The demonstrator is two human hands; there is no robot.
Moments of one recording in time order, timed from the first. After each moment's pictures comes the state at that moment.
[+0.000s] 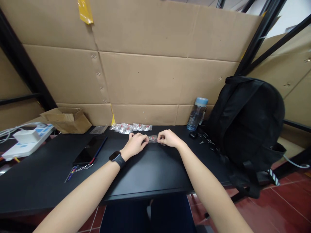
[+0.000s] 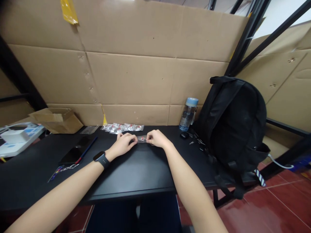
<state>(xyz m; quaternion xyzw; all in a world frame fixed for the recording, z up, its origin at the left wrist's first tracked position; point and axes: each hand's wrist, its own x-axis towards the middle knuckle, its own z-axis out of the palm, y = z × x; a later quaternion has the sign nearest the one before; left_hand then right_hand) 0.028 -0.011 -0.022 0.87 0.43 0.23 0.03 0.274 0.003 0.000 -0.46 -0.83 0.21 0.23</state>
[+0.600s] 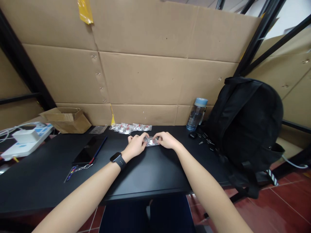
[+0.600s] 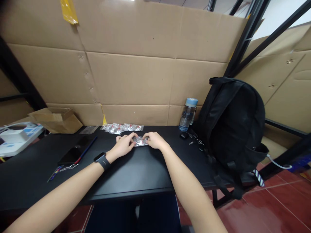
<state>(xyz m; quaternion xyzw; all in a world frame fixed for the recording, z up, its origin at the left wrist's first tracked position) 0.036 -0.013 -0.031 0.83 0.50 0.24 0.08 0.266 0.009 -0.014 -0.49 -0.82 0.19 0.20</state>
